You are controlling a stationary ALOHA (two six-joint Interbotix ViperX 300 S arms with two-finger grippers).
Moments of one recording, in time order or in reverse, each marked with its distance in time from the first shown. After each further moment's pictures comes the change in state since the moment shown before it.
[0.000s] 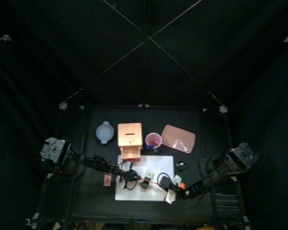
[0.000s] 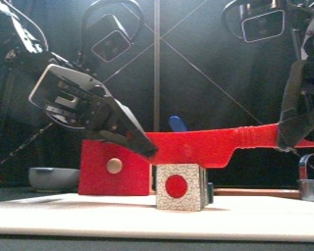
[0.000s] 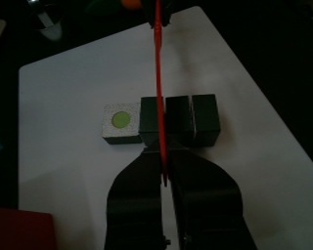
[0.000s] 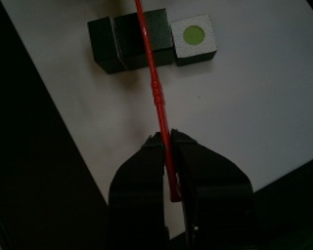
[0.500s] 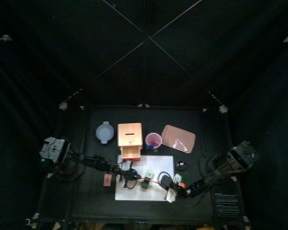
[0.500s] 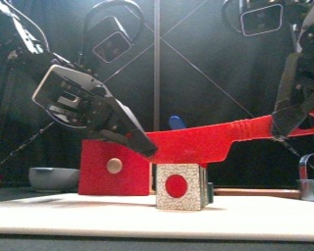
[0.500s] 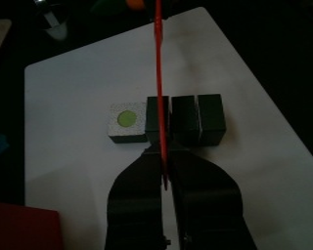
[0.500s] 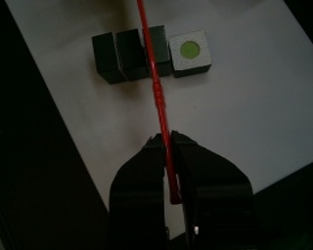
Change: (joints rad) left arm 0.002 -0.006 0.003 0.003 0.000 -0.002; right arm 0.000 -0.035 0.006 -0.032 -0.003 0.000
